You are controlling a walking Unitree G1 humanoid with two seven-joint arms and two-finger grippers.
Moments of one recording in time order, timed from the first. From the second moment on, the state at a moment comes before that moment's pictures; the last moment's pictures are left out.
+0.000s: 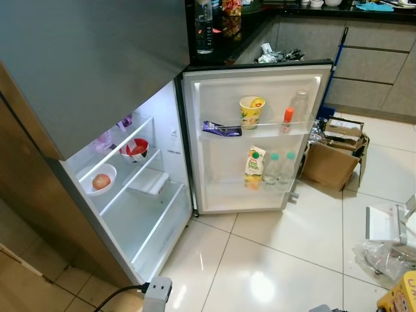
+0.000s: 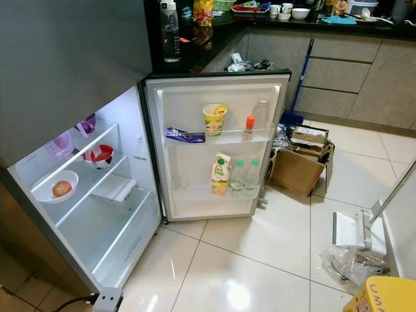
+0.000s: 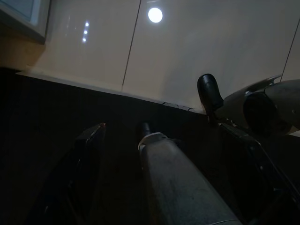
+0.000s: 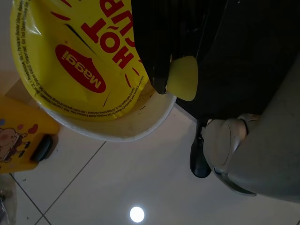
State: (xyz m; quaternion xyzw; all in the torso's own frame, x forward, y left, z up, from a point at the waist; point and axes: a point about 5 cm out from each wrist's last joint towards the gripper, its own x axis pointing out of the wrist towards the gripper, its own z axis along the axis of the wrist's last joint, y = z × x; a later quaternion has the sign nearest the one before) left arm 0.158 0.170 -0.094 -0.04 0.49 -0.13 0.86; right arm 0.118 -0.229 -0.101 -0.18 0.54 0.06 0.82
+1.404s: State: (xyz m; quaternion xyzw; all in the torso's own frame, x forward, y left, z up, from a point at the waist) left arm 0.157 0.167 -0.094 -0.05 0.49 -0.13 0.86; right arm 0.122 -0.226 -0.101 -0.19 0.53 0.07 0.82
